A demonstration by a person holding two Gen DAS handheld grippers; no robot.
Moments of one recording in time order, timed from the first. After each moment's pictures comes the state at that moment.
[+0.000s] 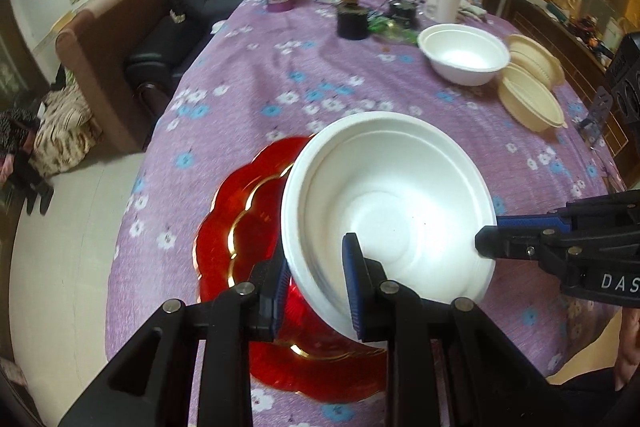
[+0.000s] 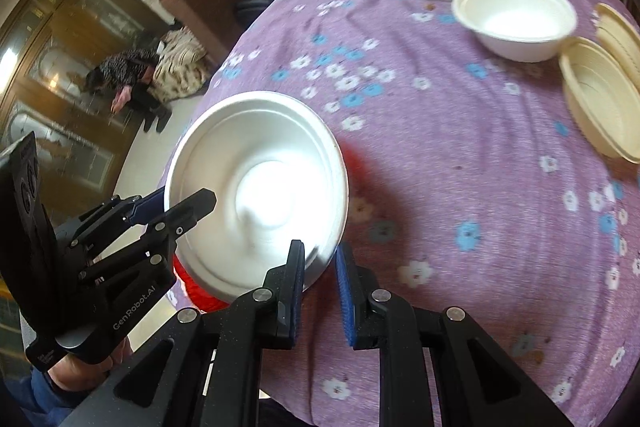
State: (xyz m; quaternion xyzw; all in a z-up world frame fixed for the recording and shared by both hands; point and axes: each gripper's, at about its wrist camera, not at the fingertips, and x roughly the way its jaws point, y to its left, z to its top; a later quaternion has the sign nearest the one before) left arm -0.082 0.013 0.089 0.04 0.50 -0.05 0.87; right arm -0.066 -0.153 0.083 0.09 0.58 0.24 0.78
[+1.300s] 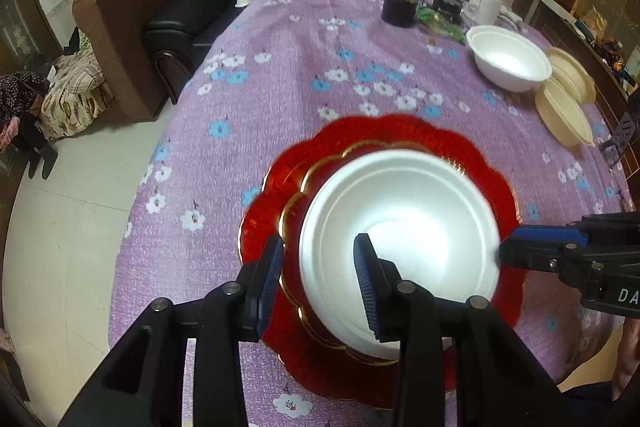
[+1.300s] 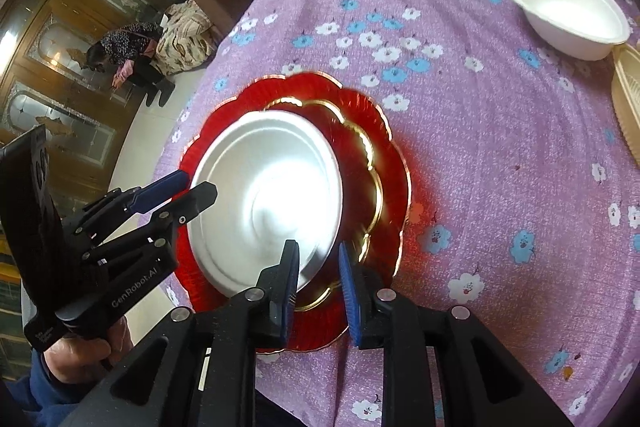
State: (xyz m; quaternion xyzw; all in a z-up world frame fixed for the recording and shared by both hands) left arm -0.070 0.052 0.078 0.00 0.52 -0.02 0.86; right arm -0.048 -0.119 0.063 0.08 0.60 0.25 0.76
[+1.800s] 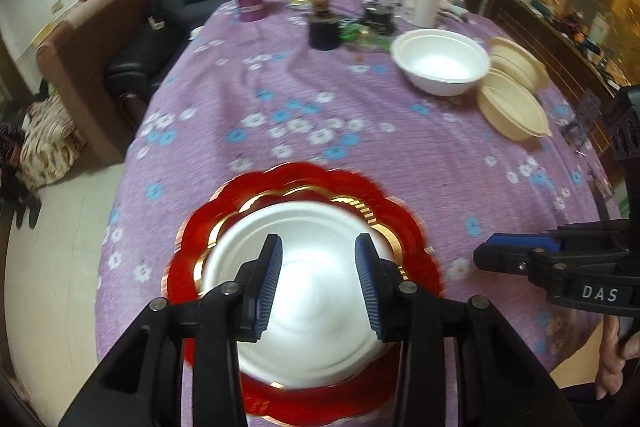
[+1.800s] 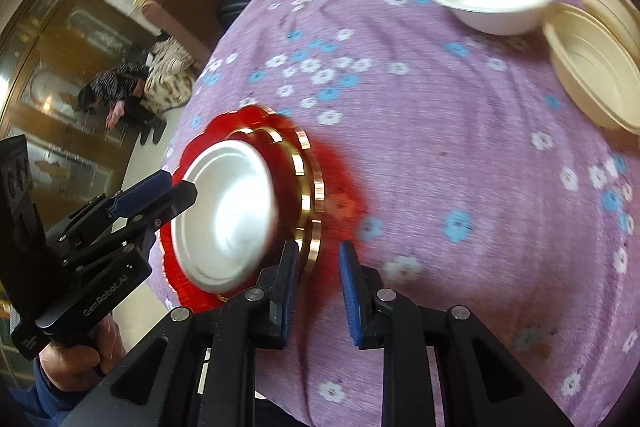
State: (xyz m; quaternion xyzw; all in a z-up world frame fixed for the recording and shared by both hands) left arm -0.058 -0.025 0.104 0.05 0.49 -0.10 0.86; right arm -0.062 -0.191 0.072 0.14 0.58 0.20 0.78
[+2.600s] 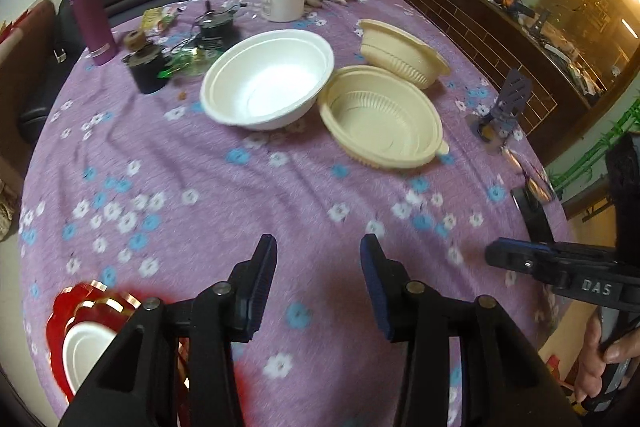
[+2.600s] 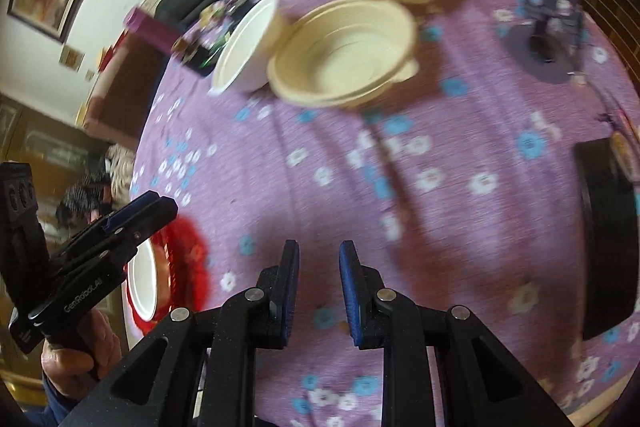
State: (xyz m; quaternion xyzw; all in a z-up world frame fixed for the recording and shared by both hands) left arm 0.001 -0.204 0.105 0.06 0.52 -0.22 0.82; right arm -0.095 -0.399 0.082 0.27 0.54 0.06 0.79
